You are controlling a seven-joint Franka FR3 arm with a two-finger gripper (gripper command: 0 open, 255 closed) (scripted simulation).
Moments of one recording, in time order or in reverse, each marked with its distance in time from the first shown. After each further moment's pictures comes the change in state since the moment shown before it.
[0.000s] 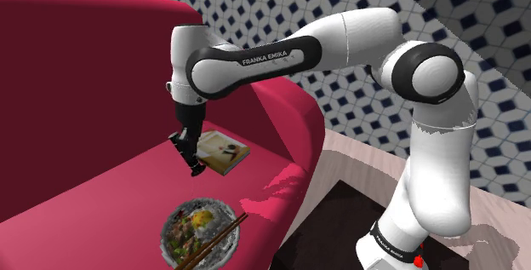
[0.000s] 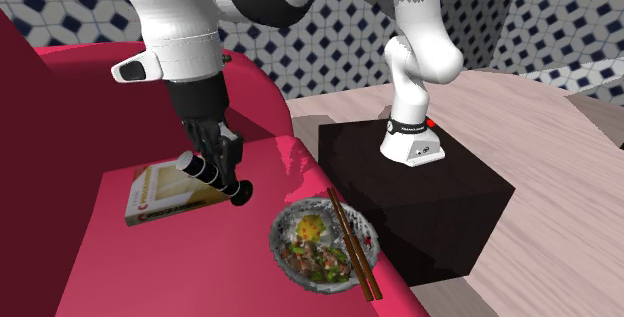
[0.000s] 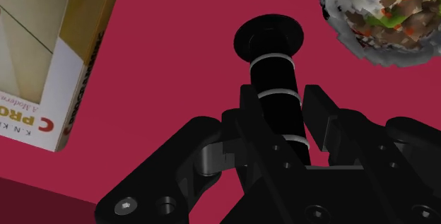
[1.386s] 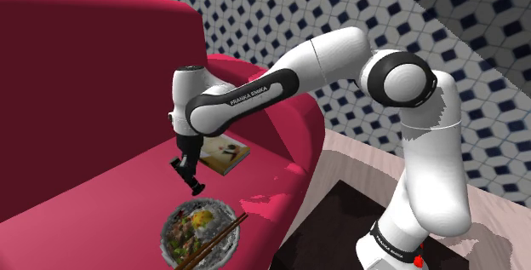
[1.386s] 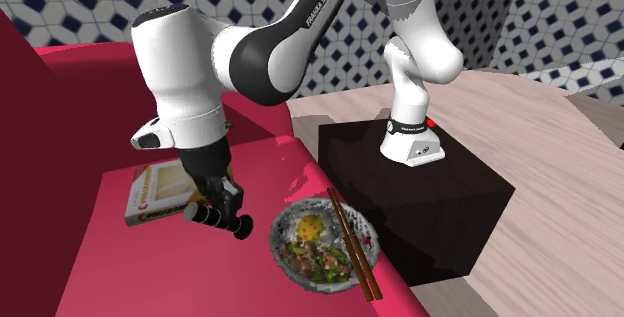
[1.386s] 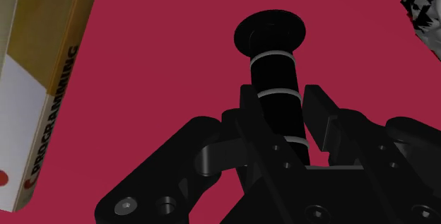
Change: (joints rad) arm 0.002 0.125 -0.023 -0.081 -0.035 0.201 -0.008
